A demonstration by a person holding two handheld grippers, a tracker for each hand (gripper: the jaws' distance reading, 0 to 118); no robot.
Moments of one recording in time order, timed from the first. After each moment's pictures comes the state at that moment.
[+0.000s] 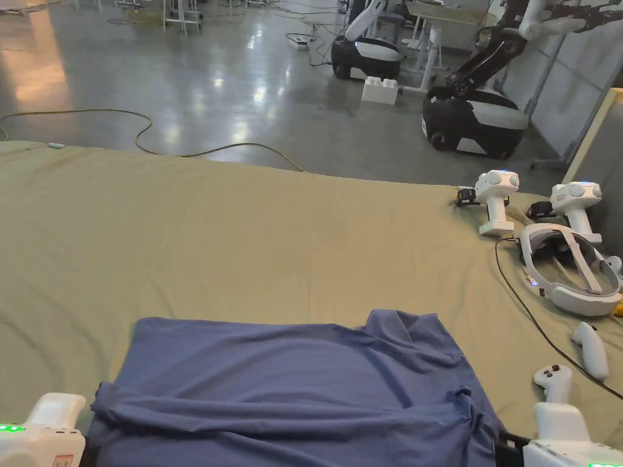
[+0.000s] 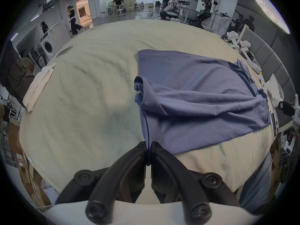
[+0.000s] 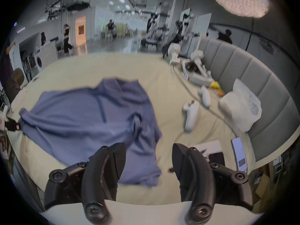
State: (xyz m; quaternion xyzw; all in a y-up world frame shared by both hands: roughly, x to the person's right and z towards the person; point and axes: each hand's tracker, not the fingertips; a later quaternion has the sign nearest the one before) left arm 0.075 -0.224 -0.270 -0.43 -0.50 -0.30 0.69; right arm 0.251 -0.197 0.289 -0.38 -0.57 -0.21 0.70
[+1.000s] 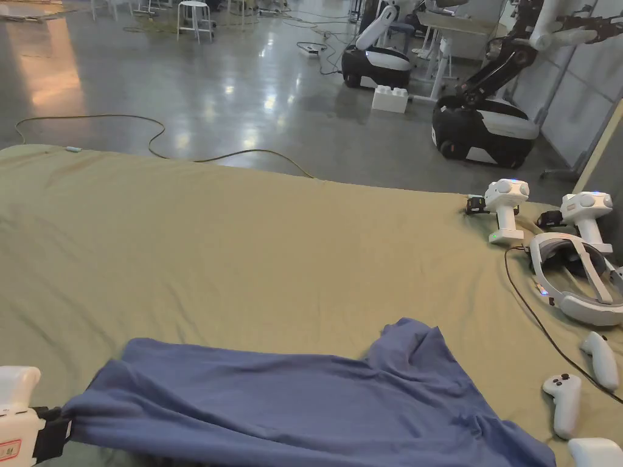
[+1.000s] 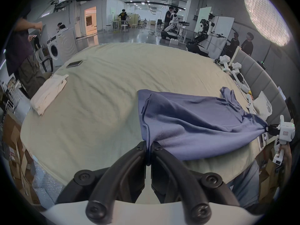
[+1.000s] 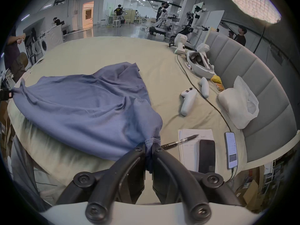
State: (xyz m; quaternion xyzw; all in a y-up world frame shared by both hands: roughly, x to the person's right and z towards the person) left arm 0.026 -0.149 -0.291 -0.40 -0.53 -0.21 0.71; right arm 0.210 -0.164 0.307 -0.42 -0.54 -0.19 0.70
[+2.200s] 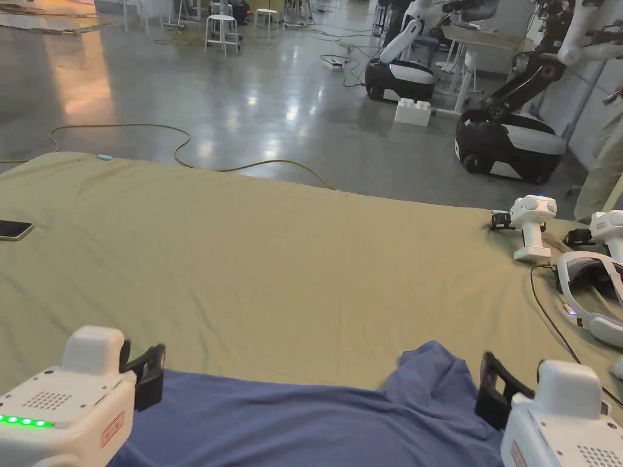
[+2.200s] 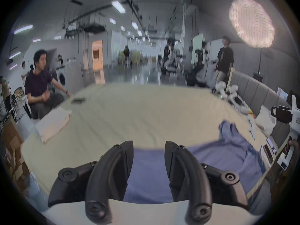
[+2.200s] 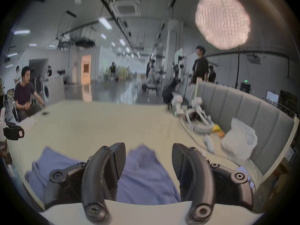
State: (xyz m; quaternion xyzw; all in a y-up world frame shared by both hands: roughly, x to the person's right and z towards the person) left arm 0.071 -0.121 -0.238 -0.18 -0.56 -0.10 0.80; right arm 0.202 -0.090 0.176 -0.11 -0.62 -0.04 0.78
